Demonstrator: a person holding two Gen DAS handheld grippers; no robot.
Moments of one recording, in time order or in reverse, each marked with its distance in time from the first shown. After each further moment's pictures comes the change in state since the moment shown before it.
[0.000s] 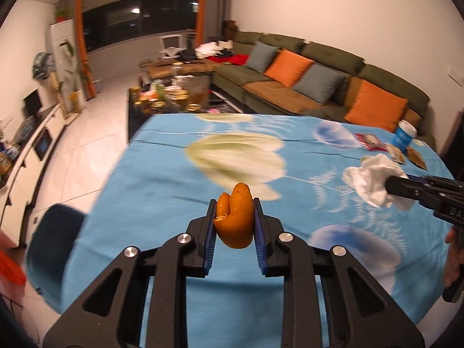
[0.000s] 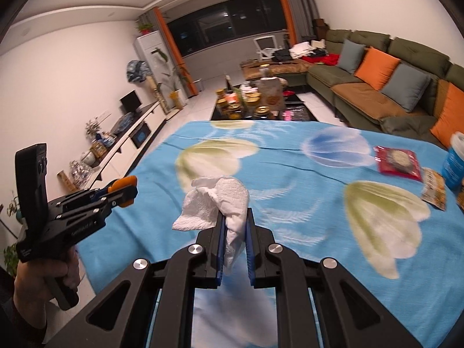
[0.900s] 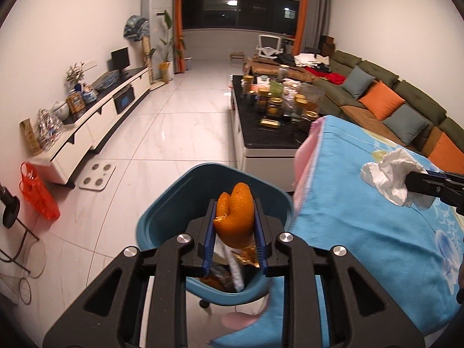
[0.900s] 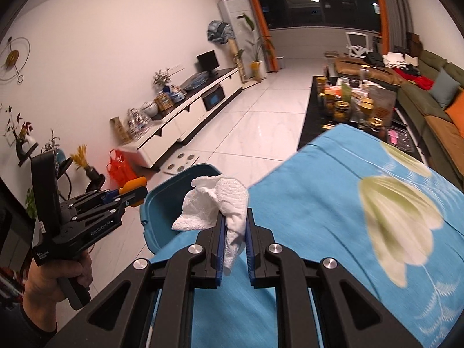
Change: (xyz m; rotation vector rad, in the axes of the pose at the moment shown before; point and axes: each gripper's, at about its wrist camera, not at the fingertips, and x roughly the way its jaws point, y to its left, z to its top) left arm -0.094 0.267 -0.076 -0.309 -0.012 0.331; right arm 0.123 0.230 0.049 -0.286 0.143 0.268
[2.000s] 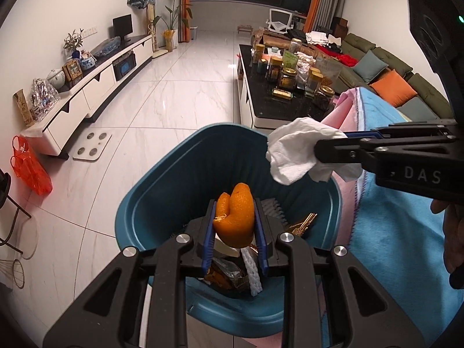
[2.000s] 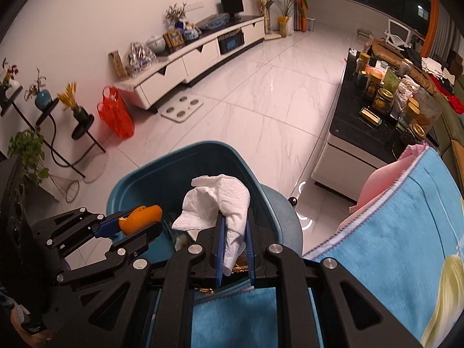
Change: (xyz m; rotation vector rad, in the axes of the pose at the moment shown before) left arm 0.115 0.018 -0.018 -0.057 0.158 -0.010; right arm 0.174 0.061 0.050 -0.187 0.306 -0.044
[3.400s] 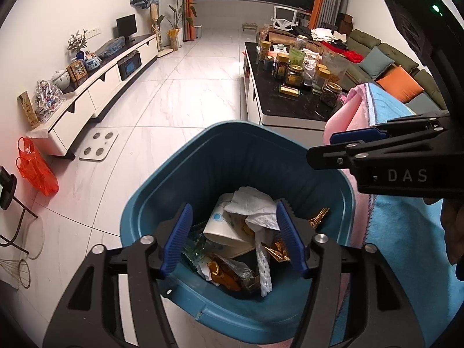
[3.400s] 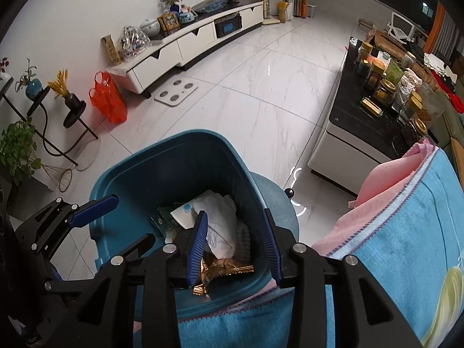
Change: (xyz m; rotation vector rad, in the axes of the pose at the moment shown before) left arm 0.018 -0.001 -0.001 0.006 -0.006 0.042; right arm 0.017 -0.003 0.008 0.004 0.063 -0.019
